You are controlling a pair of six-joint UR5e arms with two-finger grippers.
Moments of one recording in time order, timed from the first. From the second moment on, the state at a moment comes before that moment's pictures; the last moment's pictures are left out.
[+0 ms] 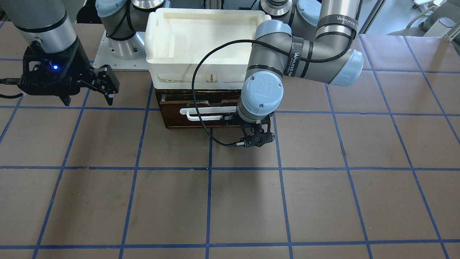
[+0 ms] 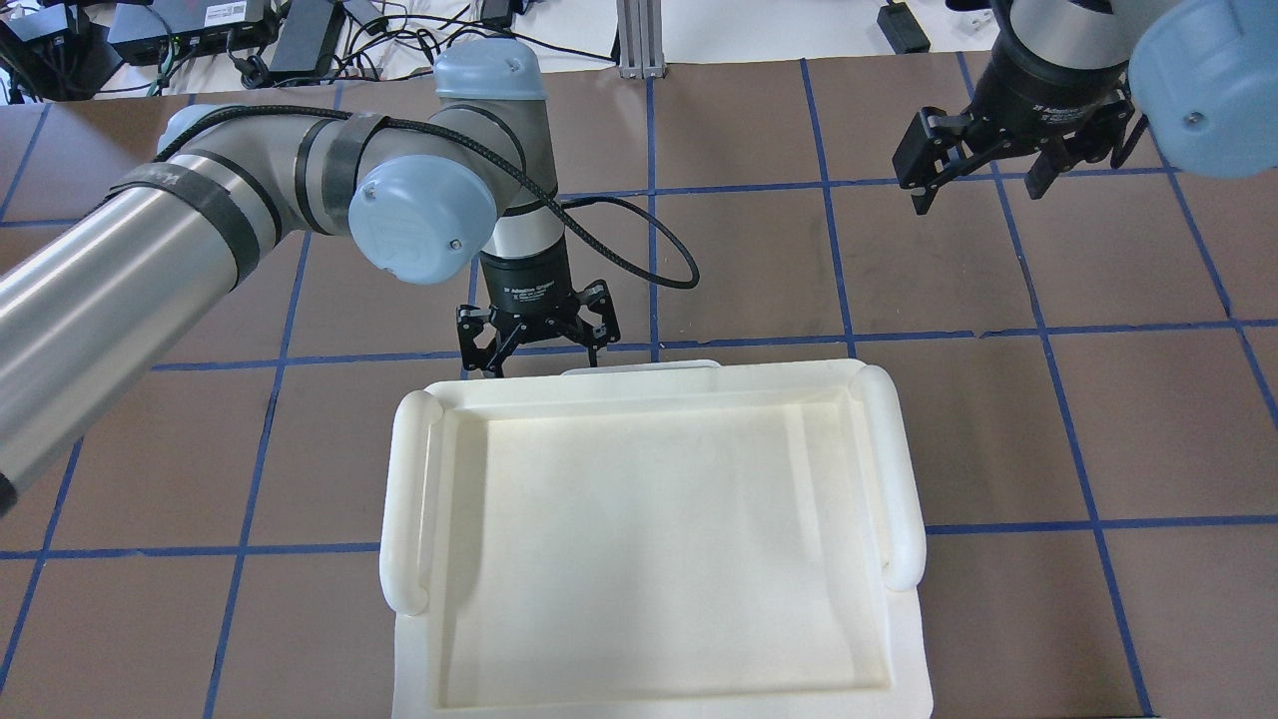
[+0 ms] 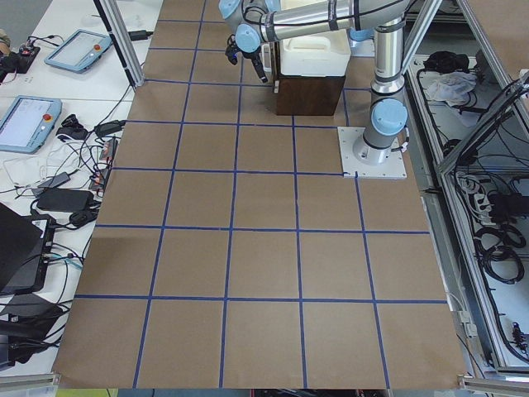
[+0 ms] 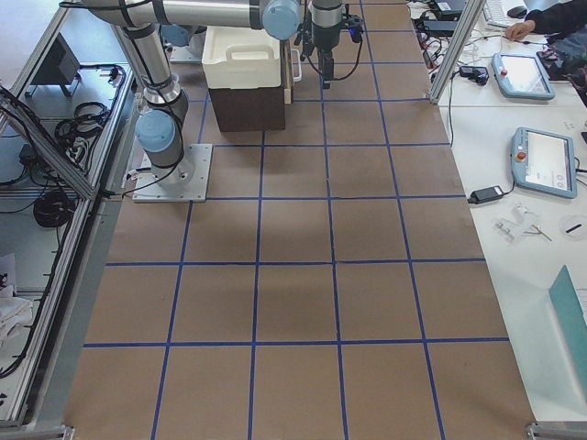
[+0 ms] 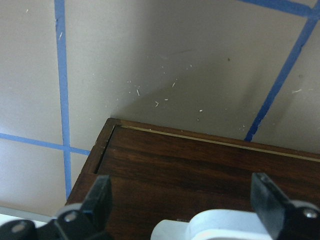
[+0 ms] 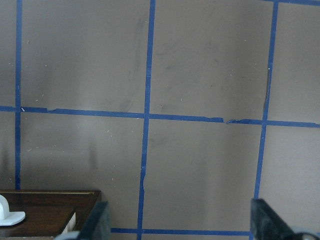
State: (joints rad) left arm -1.81 -1.90 -1.61 -1.60 1.48 -0.46; right arm 1.53 -1.55 1.57 -1.65 -1.62 -0.11
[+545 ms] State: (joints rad) left arm -1.84 -1.89 -1.63 -1.61 1.48 -0.48; right arm 1.53 -1.55 1.57 -1.65 -1.62 -0.11
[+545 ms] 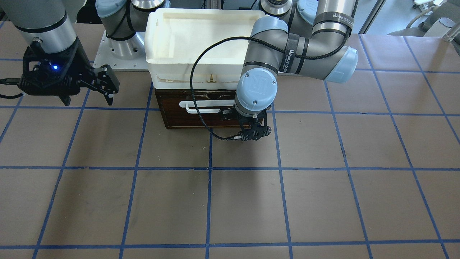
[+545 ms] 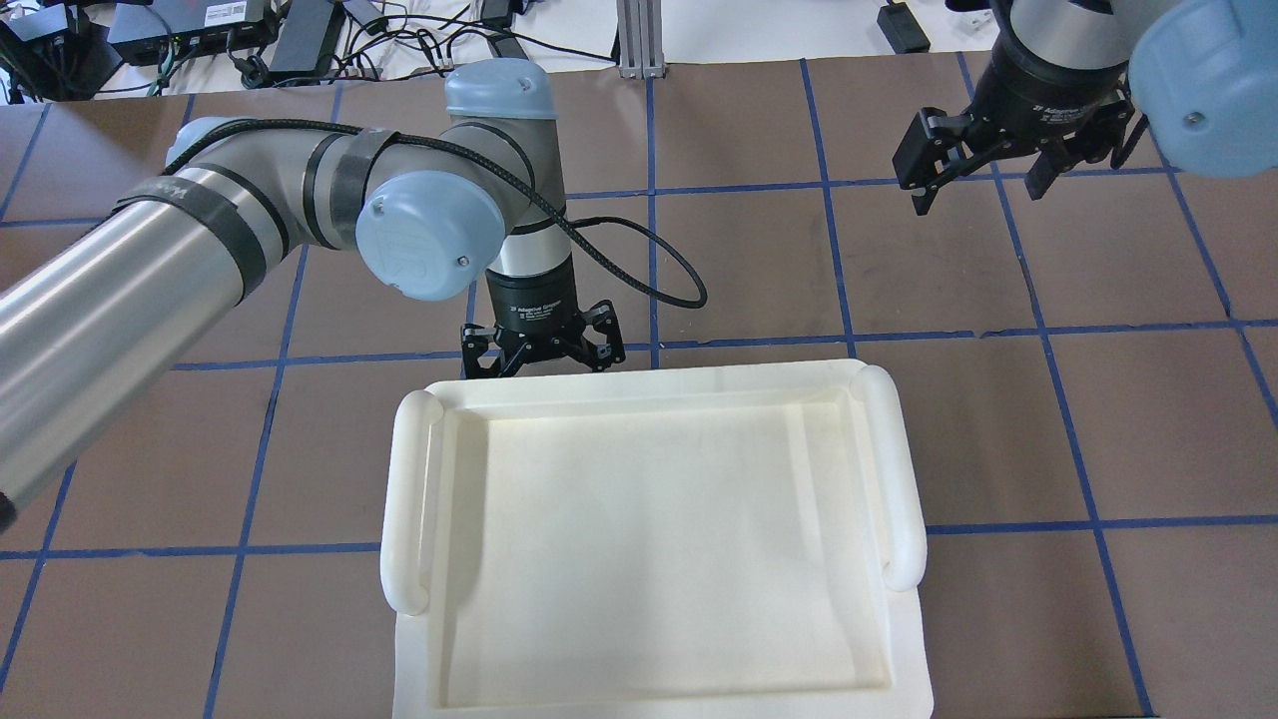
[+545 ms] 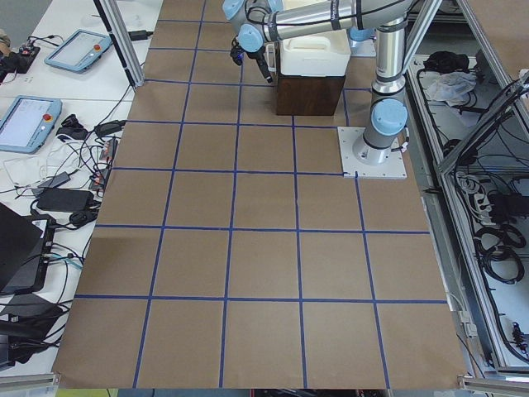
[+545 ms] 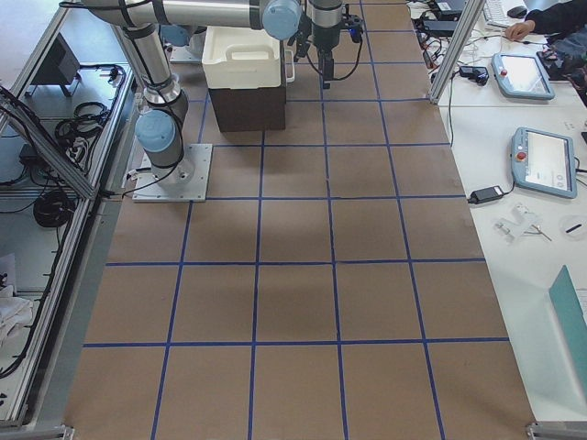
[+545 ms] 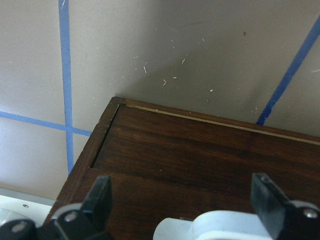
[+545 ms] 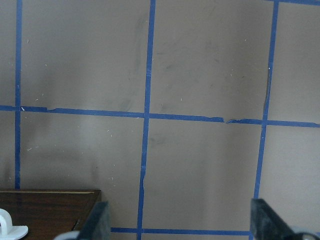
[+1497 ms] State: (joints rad) left arm -1.83 -1.88 -1.62 -1.63 1.49 -0.49; right arm 1.53 -1.55 1.57 -1.65 -1.62 -0.11
